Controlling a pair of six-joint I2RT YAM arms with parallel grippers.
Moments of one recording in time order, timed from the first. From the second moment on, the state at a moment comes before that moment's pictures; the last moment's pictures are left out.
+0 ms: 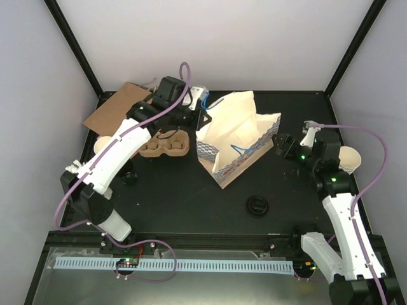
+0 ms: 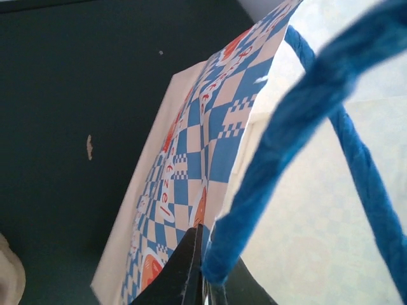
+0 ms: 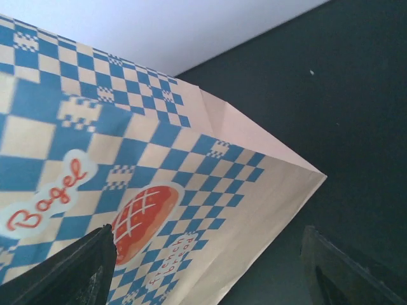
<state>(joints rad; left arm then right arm) -0.55 1.57 1.68 -0.79 0.40 -0.28 0.09 0.81 0.84 -0.50 -0.31 0.51</state>
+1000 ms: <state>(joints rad) -0.57 1.34 1.54 -0.84 -0.07 -0.16 0.09 1.01 1.12 -0.85 -0.11 0.49</state>
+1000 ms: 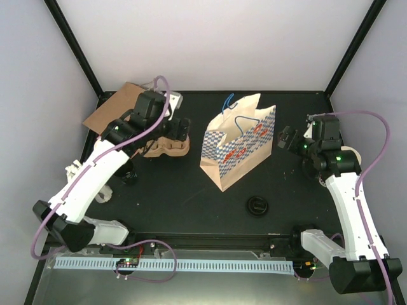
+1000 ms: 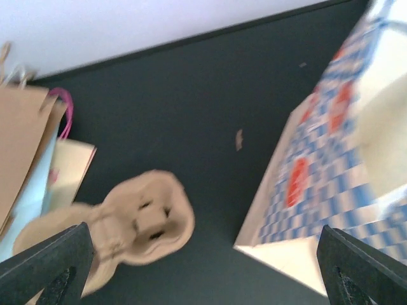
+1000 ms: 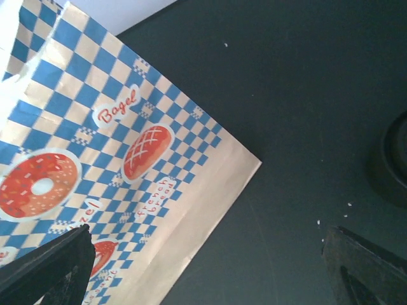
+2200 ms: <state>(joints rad) -0.45 1.85 1.52 -0.84 -0.05 -0.24 0.09 0.90 0.96 -0.78 -0.23 0.45</state>
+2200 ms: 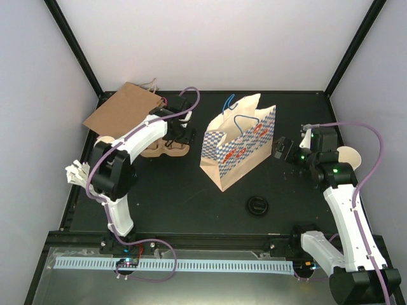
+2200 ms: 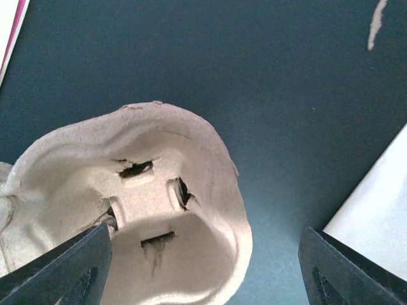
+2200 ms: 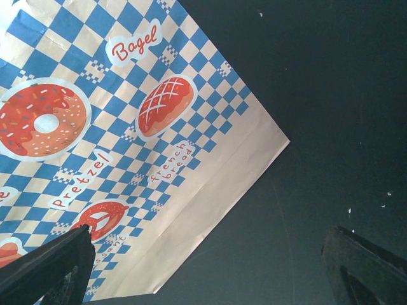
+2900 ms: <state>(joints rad) -0.48 1.89 1.56 -0.88 -0.25 -0.27 0.09 0.90 0.95 -0.78 -0.23 0.45</state>
